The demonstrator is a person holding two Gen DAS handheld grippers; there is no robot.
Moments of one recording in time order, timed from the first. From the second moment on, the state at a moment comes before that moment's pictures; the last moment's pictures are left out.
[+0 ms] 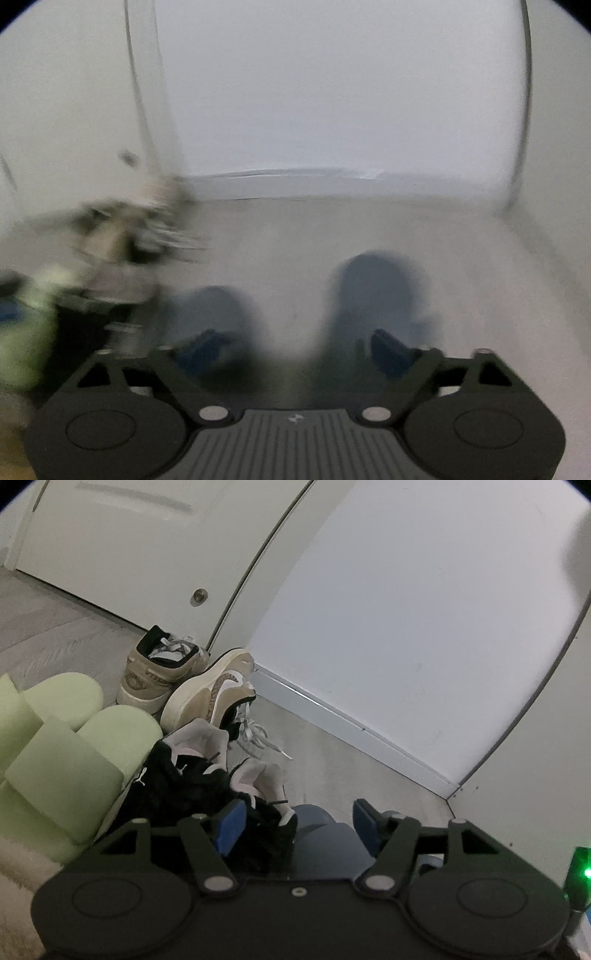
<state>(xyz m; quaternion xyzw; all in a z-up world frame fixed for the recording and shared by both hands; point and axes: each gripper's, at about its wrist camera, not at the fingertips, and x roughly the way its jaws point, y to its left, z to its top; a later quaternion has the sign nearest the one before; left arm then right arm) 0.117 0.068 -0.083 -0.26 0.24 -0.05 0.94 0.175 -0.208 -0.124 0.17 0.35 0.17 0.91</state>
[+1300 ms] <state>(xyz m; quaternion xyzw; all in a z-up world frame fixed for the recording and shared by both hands) 0.116 0.072 -0.085 -0.27 0.23 -0.06 0.93 0.188 -0.216 -0.165 0.23 0.51 0.11 0.82</state>
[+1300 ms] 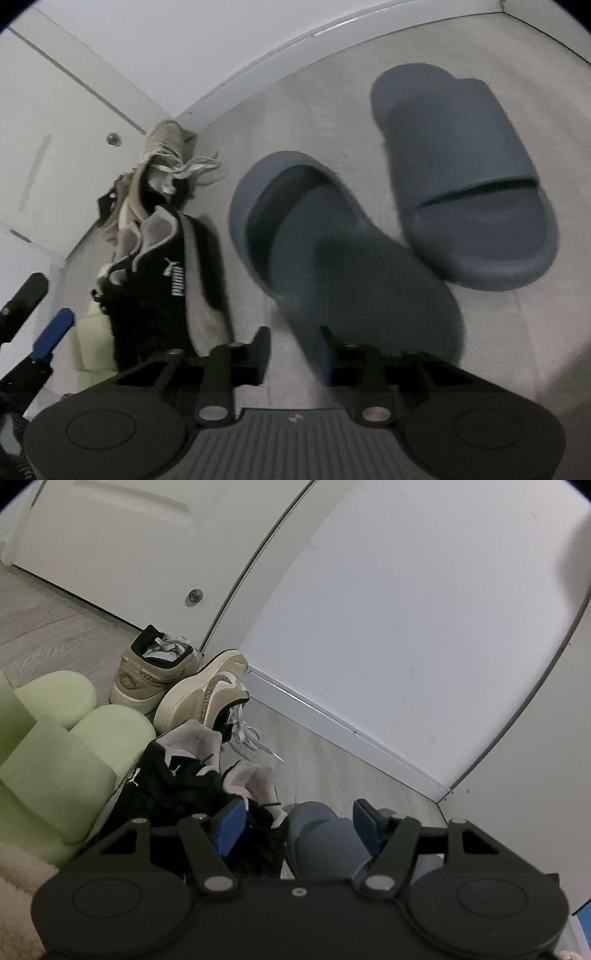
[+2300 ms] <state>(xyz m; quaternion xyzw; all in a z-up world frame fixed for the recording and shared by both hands) 0.115 0.073 -0.084 -0.27 0.23 -0.05 0.93 0.218 -0.161 -0.135 -0.01 0.34 -0.05 0.94</state>
